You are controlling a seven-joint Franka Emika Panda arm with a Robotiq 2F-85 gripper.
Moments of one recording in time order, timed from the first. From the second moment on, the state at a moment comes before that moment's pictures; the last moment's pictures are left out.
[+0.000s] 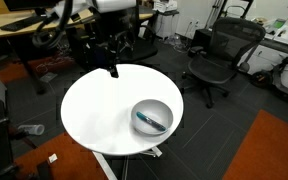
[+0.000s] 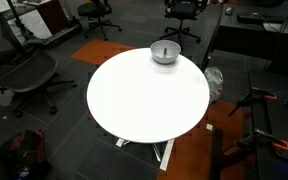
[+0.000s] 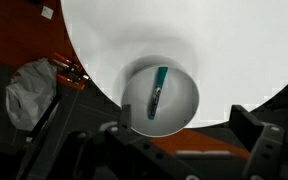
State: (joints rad) arm -0.16 0.09 -0.12 -2.14 0.00 2.39 0.83
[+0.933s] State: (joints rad) arm -0.16 0.35 -0.18 -2.00 0.11 2.46 0.83
